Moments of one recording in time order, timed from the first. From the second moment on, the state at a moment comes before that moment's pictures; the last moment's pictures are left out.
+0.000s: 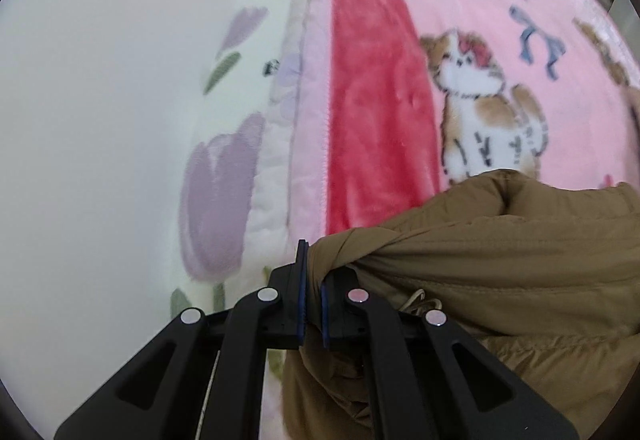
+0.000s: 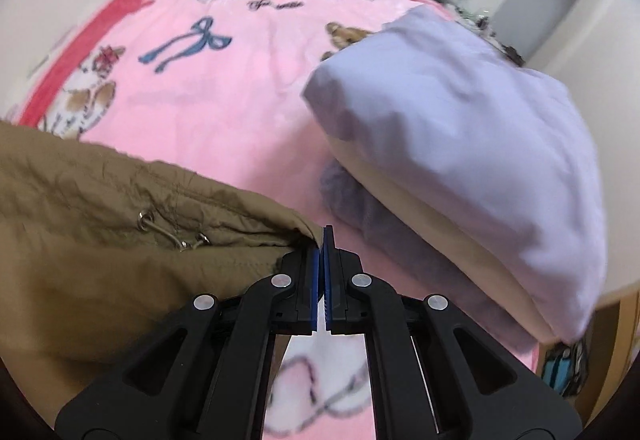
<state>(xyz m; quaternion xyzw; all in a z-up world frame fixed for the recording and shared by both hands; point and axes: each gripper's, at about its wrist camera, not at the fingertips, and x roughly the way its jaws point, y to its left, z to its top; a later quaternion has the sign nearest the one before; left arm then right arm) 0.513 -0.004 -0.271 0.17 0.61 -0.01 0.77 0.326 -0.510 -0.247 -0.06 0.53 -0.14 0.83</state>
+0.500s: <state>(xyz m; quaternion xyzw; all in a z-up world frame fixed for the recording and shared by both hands) 0.545 -0.025 -0.356 0.20 0.64 -0.01 0.74 0.371 -0.503 -0.350 -0.03 0.57 -0.11 0.81</state>
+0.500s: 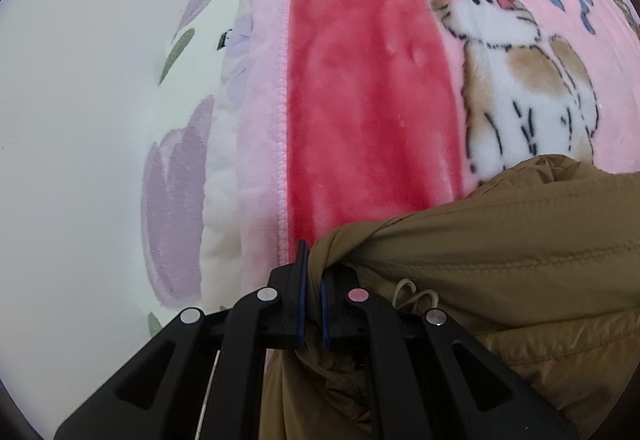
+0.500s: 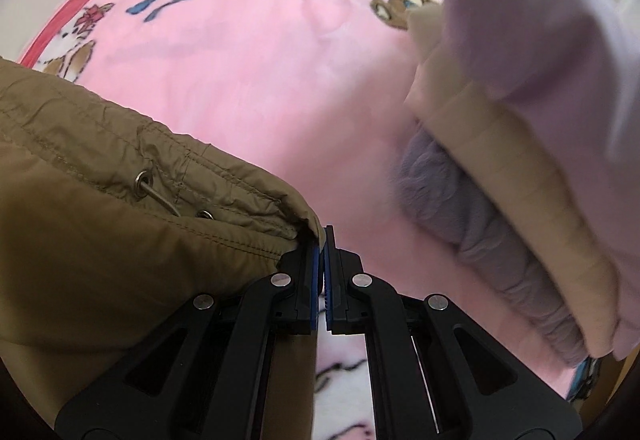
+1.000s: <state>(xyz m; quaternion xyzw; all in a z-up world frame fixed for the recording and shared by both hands) 0.522 -0.006 -0.299 0.26 0.56 -0.02 0.79 0.338 -0.497 -0.286 -0.05 0.55 -0.09 0.83</state>
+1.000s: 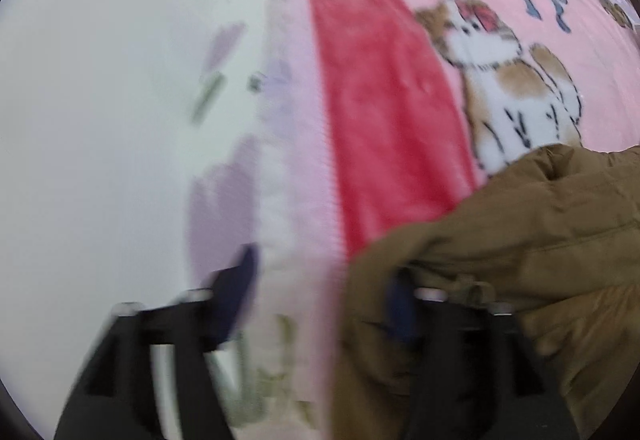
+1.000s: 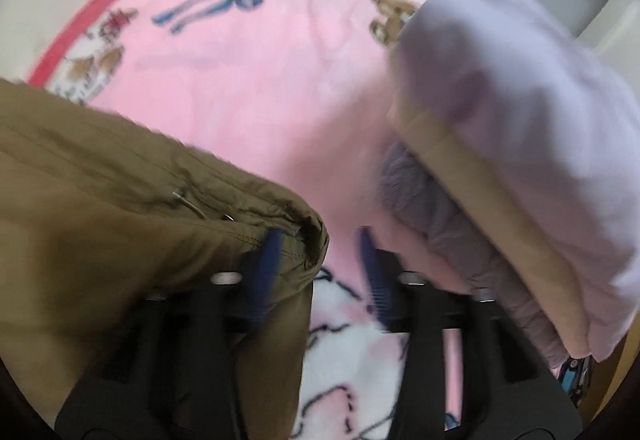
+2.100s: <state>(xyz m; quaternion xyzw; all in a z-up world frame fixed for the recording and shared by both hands) 0.441 -0.068 -0.173 0.33 0.47 -0.48 0.66 0.334 -0.317 -0.219 -0.12 0.52 0.28 0.80</state>
